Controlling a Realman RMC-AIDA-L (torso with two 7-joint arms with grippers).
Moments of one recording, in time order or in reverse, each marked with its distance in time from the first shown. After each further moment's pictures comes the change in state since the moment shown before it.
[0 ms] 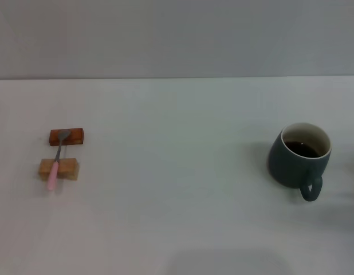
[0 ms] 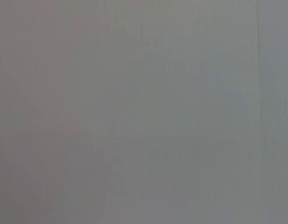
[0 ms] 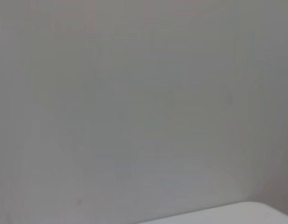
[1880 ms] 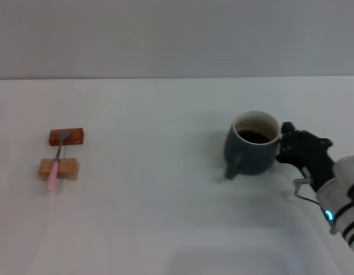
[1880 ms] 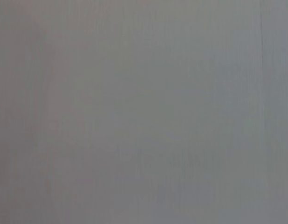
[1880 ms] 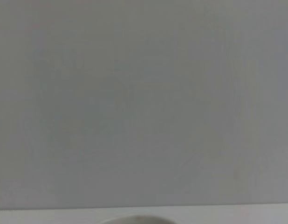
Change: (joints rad) left arm 0.007 0.003 -0.008 -0.011 0.000 0.017 -0.001; right arm 0.075 0.004 -0.132 0.194 -0.241 0.100 0.006
